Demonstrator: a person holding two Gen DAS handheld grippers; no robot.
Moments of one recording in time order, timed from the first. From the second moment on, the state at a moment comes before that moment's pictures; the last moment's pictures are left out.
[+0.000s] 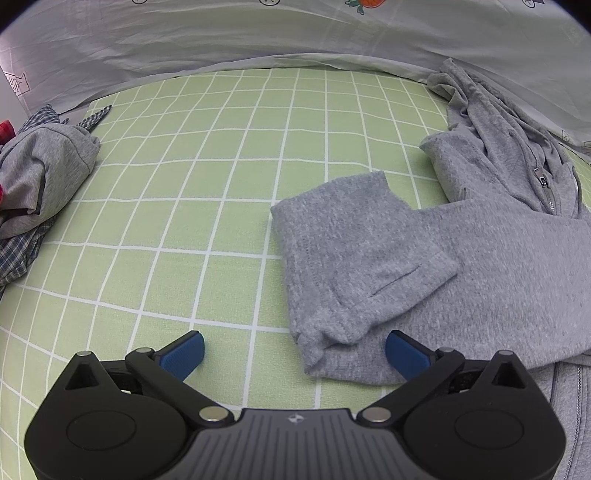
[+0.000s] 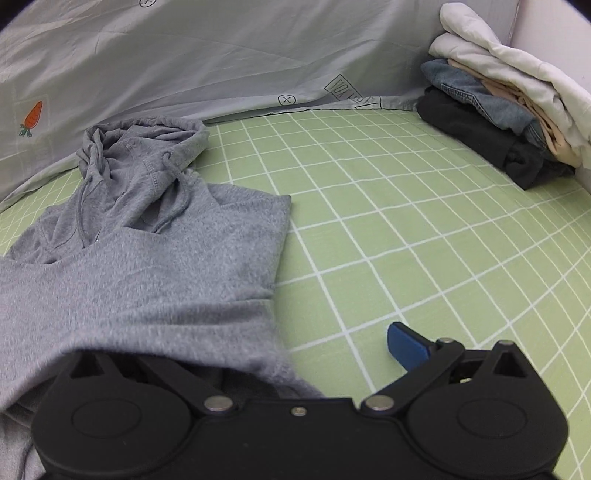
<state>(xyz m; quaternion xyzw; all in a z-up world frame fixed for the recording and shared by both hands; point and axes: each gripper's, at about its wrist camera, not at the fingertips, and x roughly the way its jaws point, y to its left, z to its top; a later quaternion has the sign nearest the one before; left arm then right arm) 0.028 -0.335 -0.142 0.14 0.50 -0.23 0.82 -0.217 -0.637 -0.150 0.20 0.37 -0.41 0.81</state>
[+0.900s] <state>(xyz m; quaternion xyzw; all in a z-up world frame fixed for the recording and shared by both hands) 0.003 -0.394 -0.125 0.18 0.43 -0.34 0.82 -0.254 -0.607 -0.119 0.21 0.38 -0.41 0.81</state>
